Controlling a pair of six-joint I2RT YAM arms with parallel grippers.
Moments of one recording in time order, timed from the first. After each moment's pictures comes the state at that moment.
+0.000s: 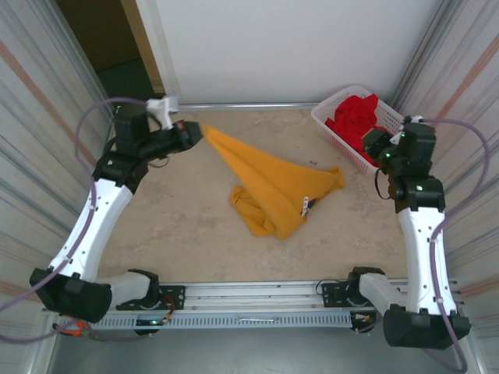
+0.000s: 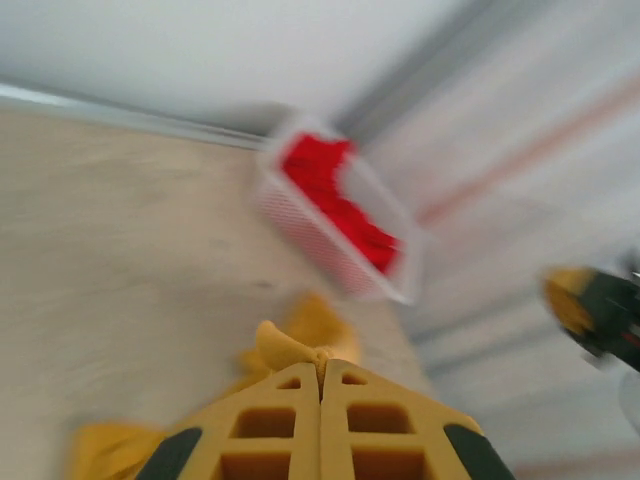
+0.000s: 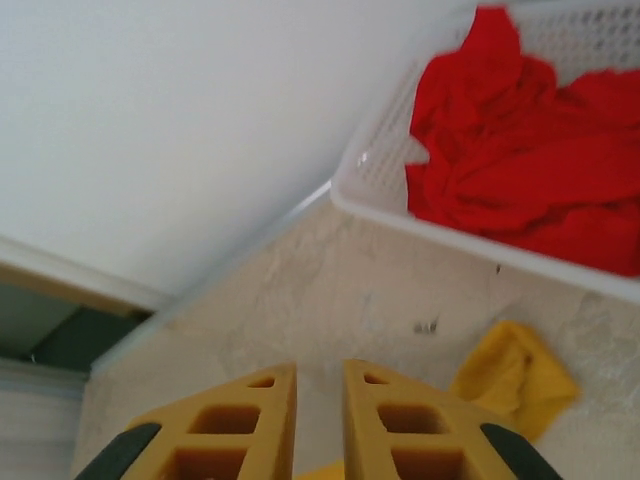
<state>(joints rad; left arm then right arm) -0.19 1.20 1.24 -0.43 0.54 -0.58 -0.03 1.01 1.20 -0.63 -0.11 0.68</state>
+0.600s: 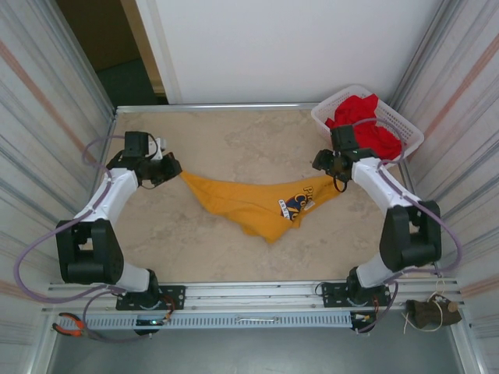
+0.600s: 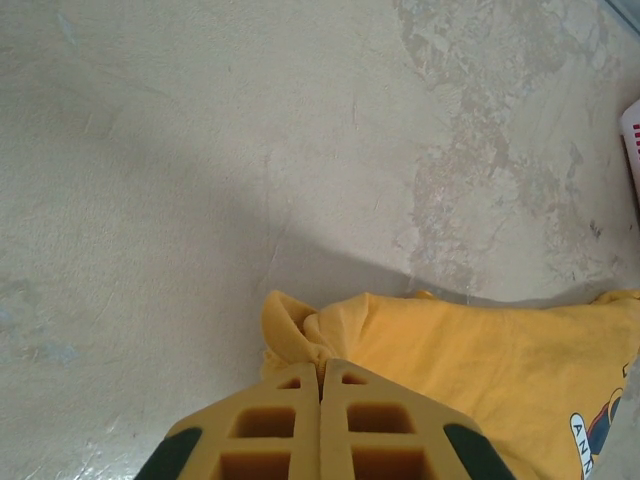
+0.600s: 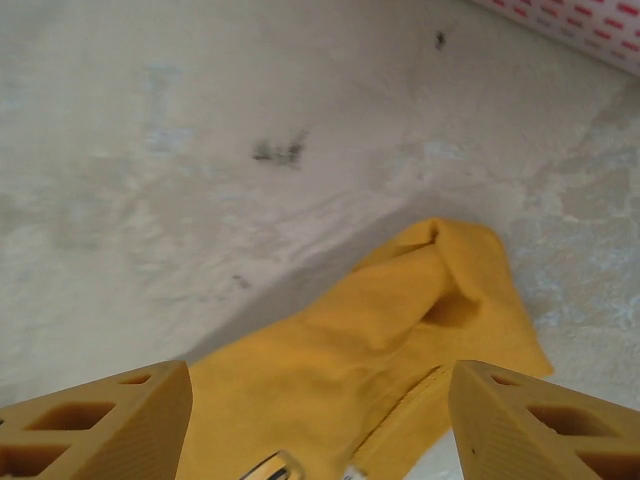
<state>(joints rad) -0.01 1.44 1.05 -0.56 0.43 -0.40 0.18 1.57 1.13 -0.61 0.10 0.58</state>
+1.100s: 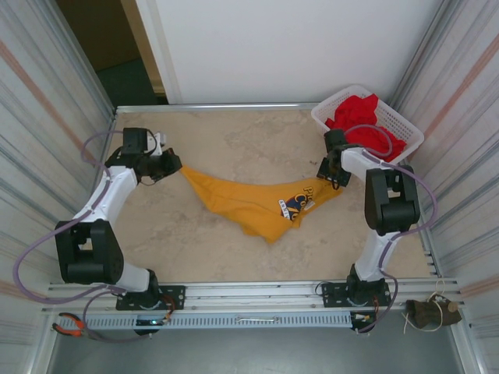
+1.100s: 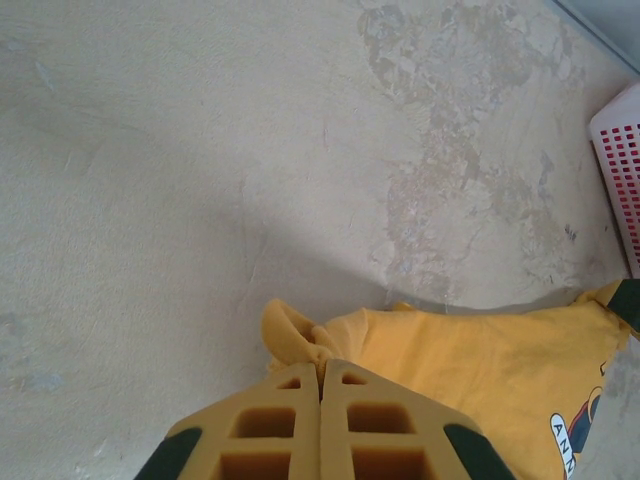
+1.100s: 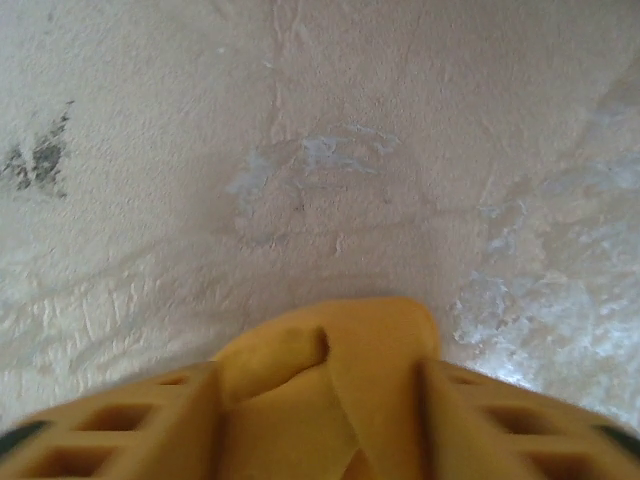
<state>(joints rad) -0.01 1.44 1.09 -0.55 0.44 -0.38 0.13 1.88 1.22 -0.61 0.18 0.53</state>
